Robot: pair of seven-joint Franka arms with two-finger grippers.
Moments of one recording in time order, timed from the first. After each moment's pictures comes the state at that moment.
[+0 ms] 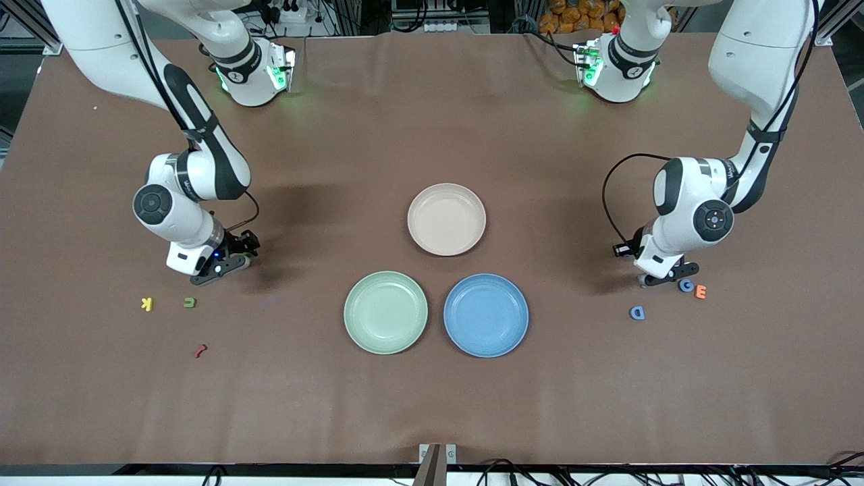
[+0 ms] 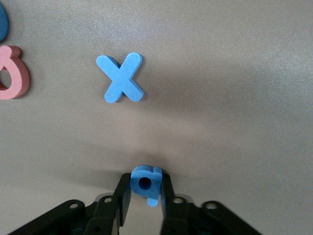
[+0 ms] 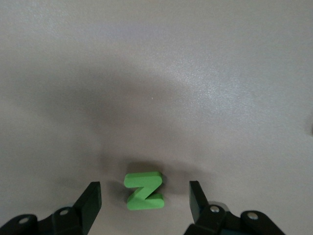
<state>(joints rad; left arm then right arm) -0.07 0.45 -0.03 -2.15 -0.02 2.43 -0.34 0.09 0.42 -0.02 -2.24 0.00 2.64 -0.38</state>
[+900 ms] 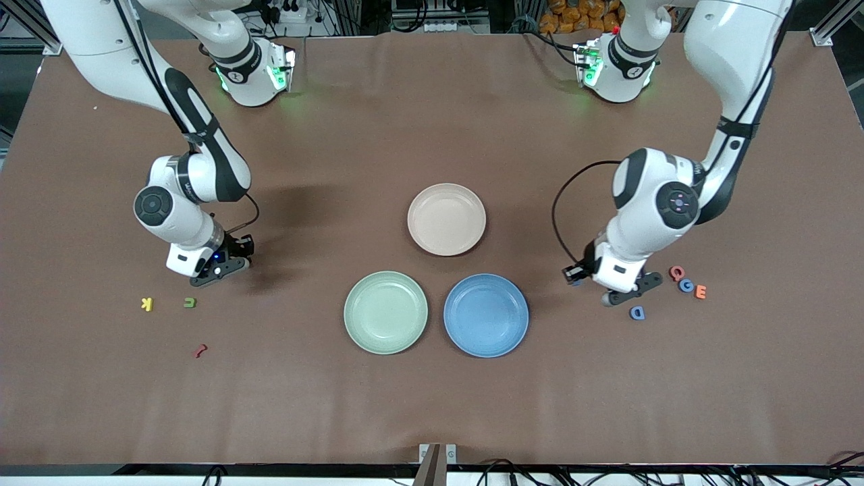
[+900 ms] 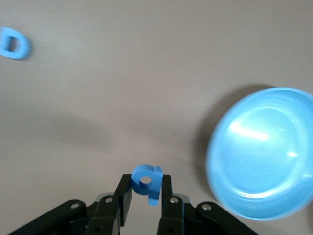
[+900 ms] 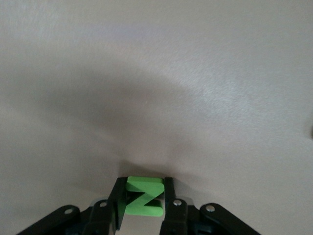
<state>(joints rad) -0.13 0.44 -0.24 -1.90 -0.06 2.45 -0.72 0.09 0.43 -0.02 -2.23 0.00 2.66 -0.34</state>
